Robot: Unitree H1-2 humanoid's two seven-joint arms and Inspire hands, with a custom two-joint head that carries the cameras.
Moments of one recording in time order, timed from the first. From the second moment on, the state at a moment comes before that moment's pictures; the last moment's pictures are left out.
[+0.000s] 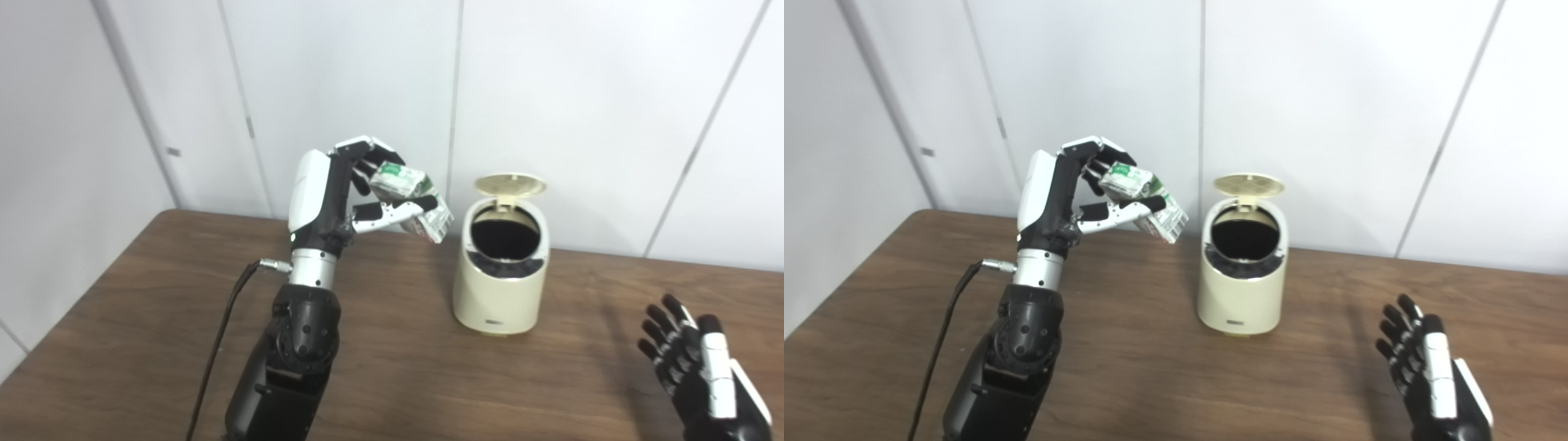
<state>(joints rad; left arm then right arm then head) -0.49 0.14 -0.09 -0.22 0.60 0.11 0.20 -0.06 -0.18 -0.09 -0.32 0.24 0.38 0.07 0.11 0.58</state>
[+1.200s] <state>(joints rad) -0.59 0.09 -0.24 0.17 0.88 -0.42 0.52 -0.06 -0.11 -0.04 -0.35 0.15 0.38 0.07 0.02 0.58</state>
